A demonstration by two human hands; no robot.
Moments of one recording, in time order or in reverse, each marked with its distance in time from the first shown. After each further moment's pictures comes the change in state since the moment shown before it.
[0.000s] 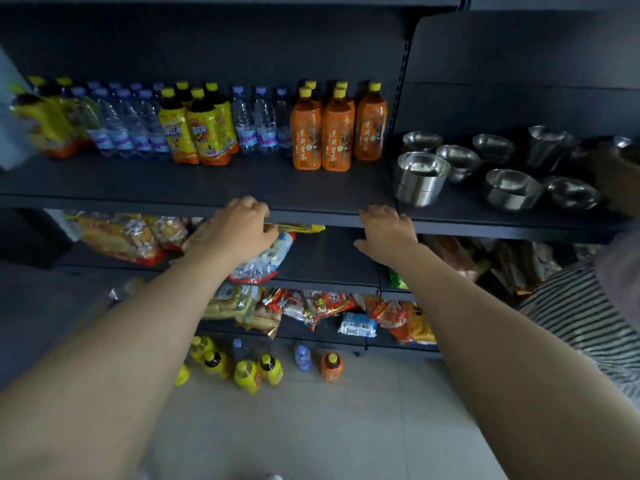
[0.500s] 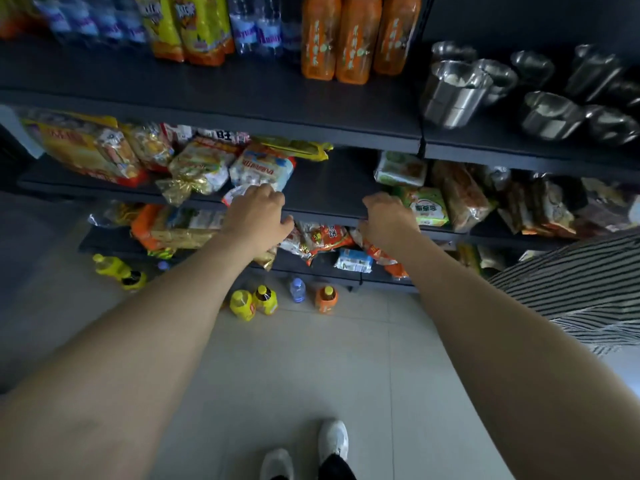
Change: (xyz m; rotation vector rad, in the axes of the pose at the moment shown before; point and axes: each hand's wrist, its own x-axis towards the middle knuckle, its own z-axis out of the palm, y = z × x) left_hand -0.060 -0.027 0.117 0.011 -0.084 0.085; right_hand -0.037 -0.047 0.107 0.051 -0.077 0.057
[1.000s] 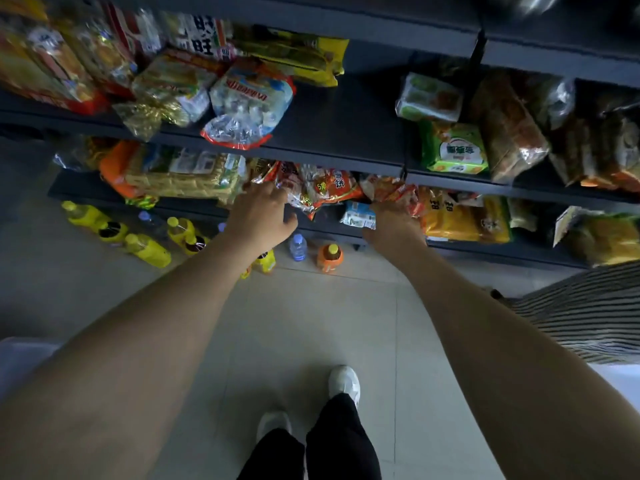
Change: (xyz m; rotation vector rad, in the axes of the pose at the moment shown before) left_hand 0.005 0.001 0.165 -0.127 -0.052 -0.025; right_hand 0.028 0.024 0.161 0.147 -0.132 0.098
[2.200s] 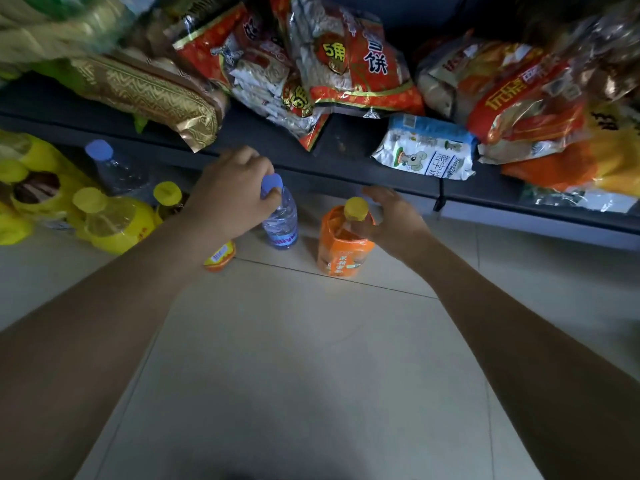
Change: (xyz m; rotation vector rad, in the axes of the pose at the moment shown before) left_hand 0.129 -0.097 0.462 -0.021 0.184 0.003; right_hand 0.283 0.113 0.423 0.450 0.043 -0.179
